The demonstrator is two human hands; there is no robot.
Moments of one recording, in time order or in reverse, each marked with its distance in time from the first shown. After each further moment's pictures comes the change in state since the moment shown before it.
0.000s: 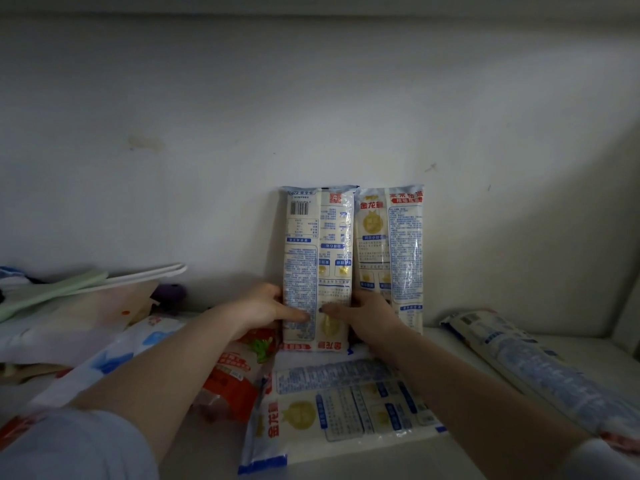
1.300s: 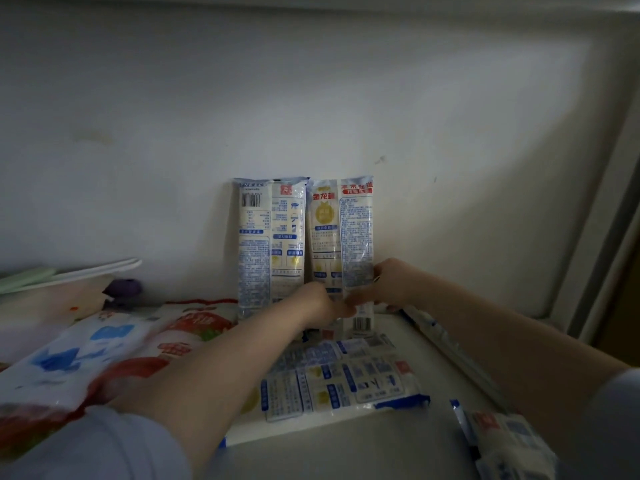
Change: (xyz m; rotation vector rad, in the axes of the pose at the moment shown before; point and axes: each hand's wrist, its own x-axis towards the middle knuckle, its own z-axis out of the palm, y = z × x) left_hand 0.001 0.080 0.117 0.393 -0.002 -0.014; right_hand -0.015 -0.033 -0.103 -0.726 -0.014 0.093
